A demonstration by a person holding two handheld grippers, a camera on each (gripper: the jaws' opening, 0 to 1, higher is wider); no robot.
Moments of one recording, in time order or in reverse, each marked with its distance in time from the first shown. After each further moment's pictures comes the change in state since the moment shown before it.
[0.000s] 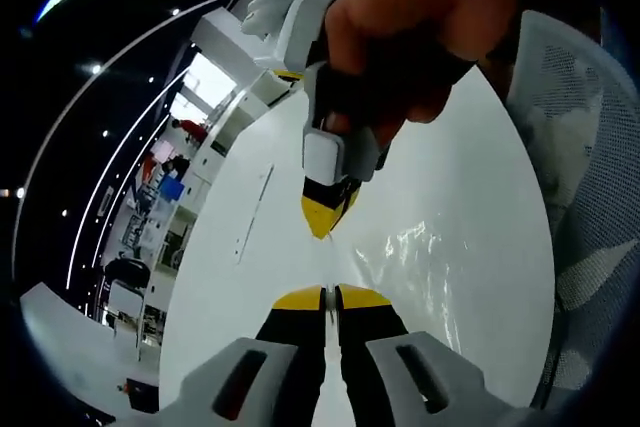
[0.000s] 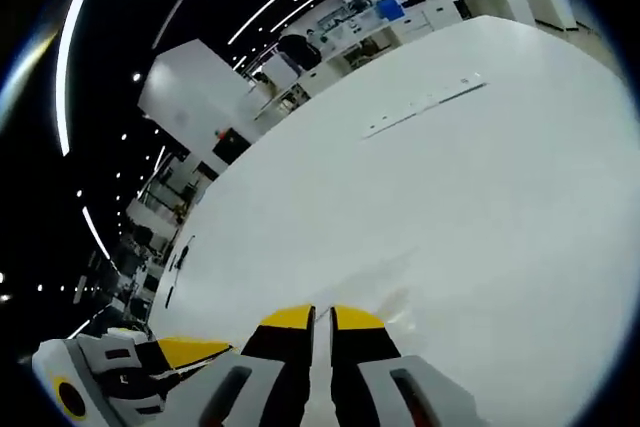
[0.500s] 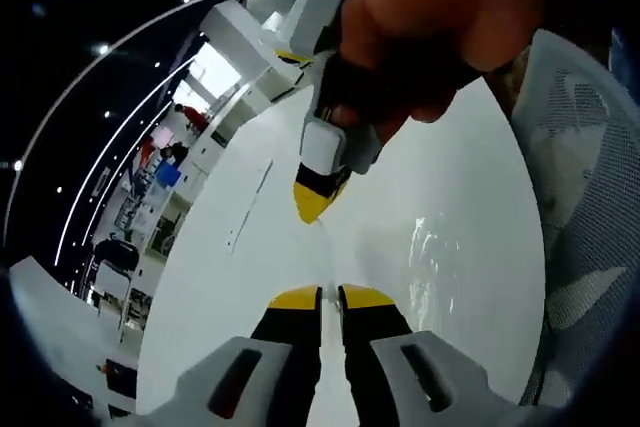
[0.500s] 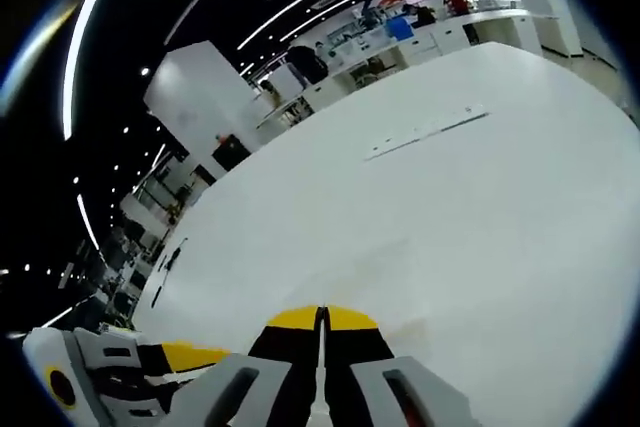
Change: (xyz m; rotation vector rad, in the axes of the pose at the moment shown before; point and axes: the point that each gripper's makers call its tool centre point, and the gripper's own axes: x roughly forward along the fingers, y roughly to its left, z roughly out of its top) left arm -0.002 0.005 -0.003 -0.162 -0.002 -0.004; right arm -0.006 0.004 0.018 -0.123 -0.070 -0.039
